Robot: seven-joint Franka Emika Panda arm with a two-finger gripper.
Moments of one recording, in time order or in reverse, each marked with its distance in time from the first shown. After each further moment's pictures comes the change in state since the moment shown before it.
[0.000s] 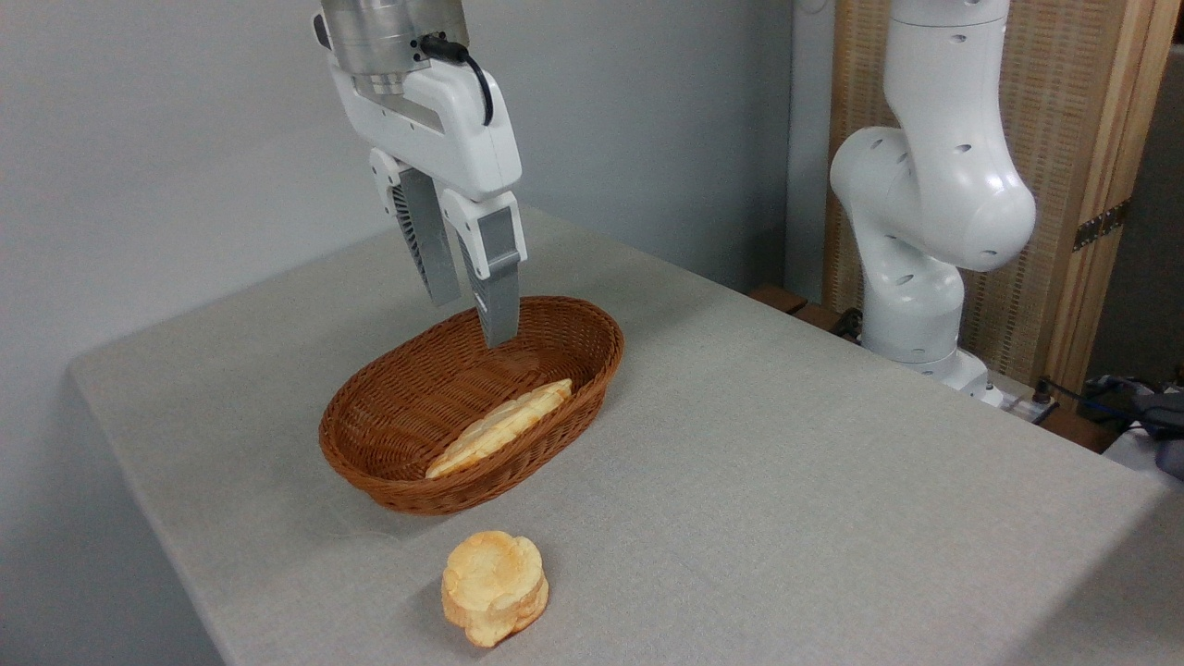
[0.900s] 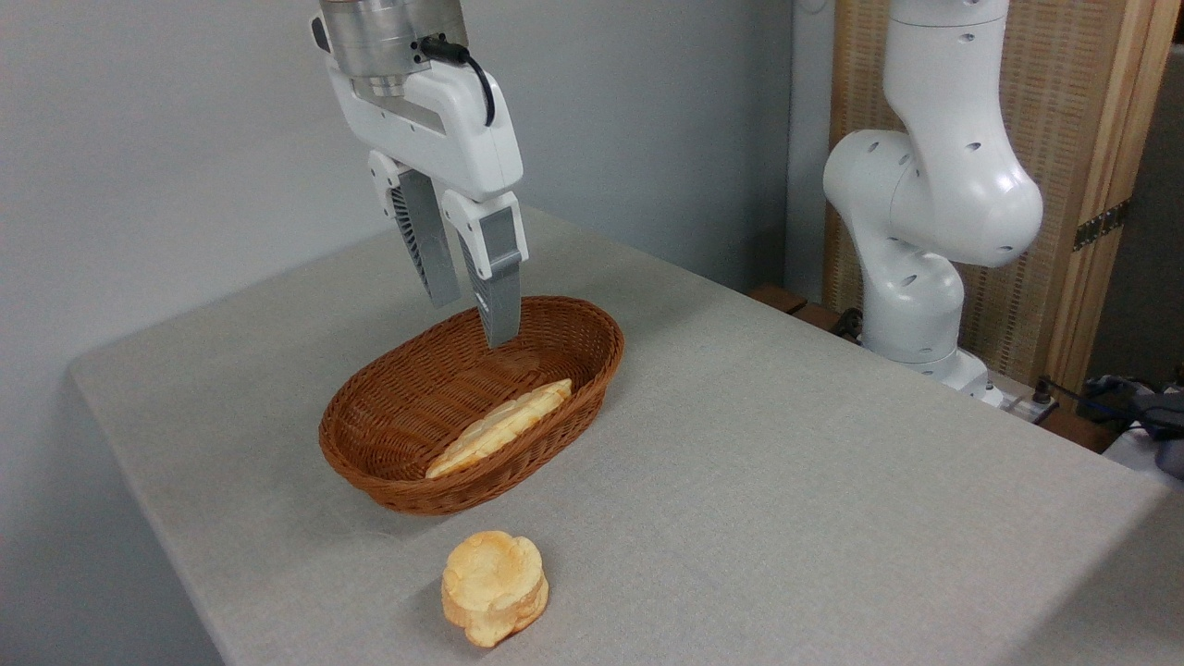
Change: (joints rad) arm 0.128 0.003 -0.132 0.000 0.000 -0.002 -0.025
